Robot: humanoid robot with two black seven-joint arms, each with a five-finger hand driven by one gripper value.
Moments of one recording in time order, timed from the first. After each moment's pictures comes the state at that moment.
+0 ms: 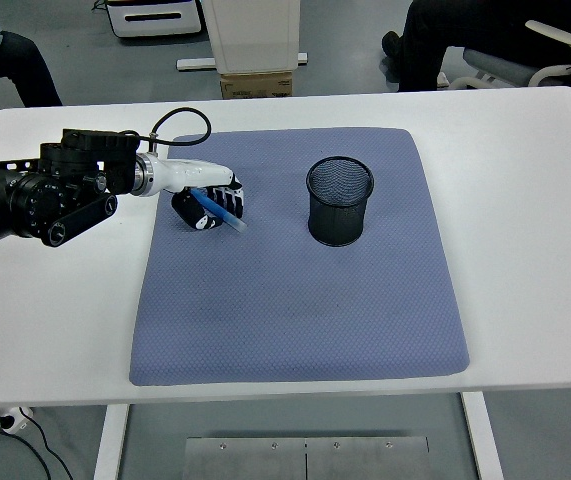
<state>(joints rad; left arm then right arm) -1.30 0.25 0.37 -0.63 1.07 -0.14 -0.41 0.02 0.00 0.24 0.19 -0.19 0.05 0.16</state>
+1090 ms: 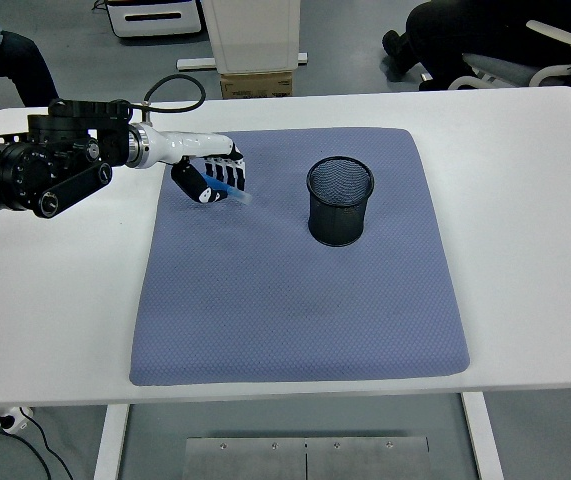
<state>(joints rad) -1.38 0.27 0.35 -0.63 0.97 -0.20 -0.41 0.02 0.00 0.24 0.19 -0.19 0.05 0.16</state>
